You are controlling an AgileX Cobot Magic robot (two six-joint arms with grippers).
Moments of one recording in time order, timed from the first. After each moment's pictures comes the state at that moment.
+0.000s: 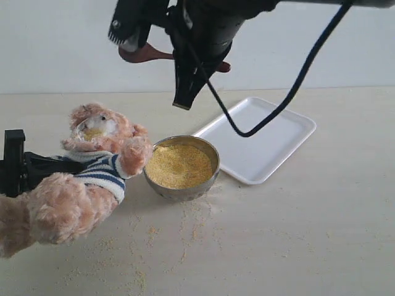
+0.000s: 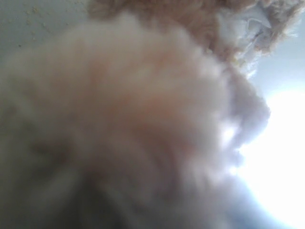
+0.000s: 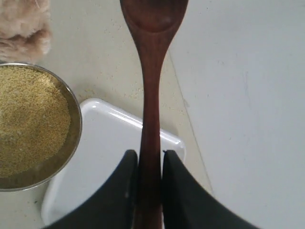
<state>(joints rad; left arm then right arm) 0.25 1.78 -0.49 -1.73 1.13 1.18 0.85 1.75 -1.58 -0.58 0.81 -0.23</state>
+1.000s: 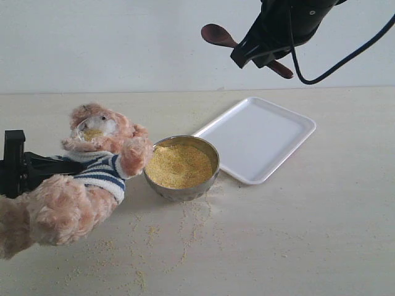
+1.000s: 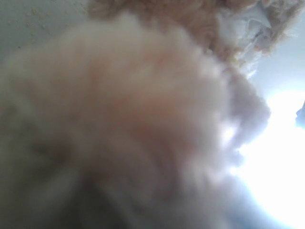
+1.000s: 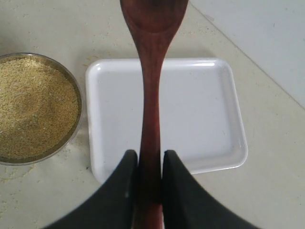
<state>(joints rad) 0.25 1.78 -0.49 -1.73 1.13 1.19 0.51 1.69 -1.58 -0.06 0.91 -0.27</state>
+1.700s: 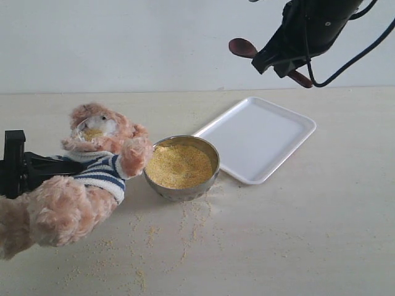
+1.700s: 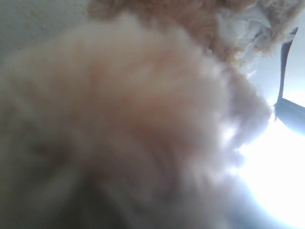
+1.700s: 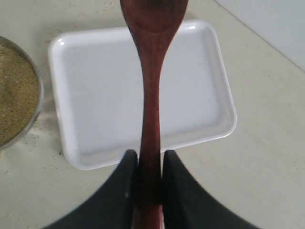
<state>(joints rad) 0.25 1.78 -0.49 -1.73 1.13 1.20 0.41 1.74 -1.58 -0.06 0.93 -0.25</state>
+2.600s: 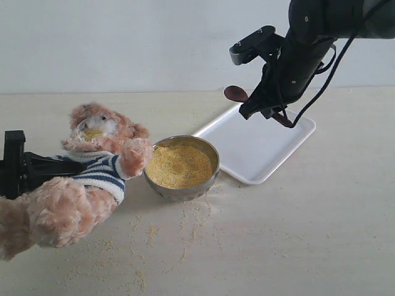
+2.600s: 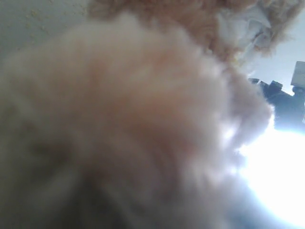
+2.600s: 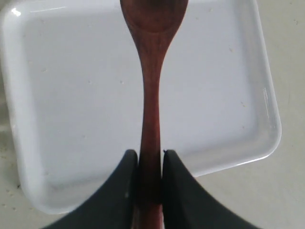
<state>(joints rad) 0.25 1.78 -0.49 -1.73 1.13 1.21 0.40 2.00 -1.58 -0.08 0.77 -0.25</state>
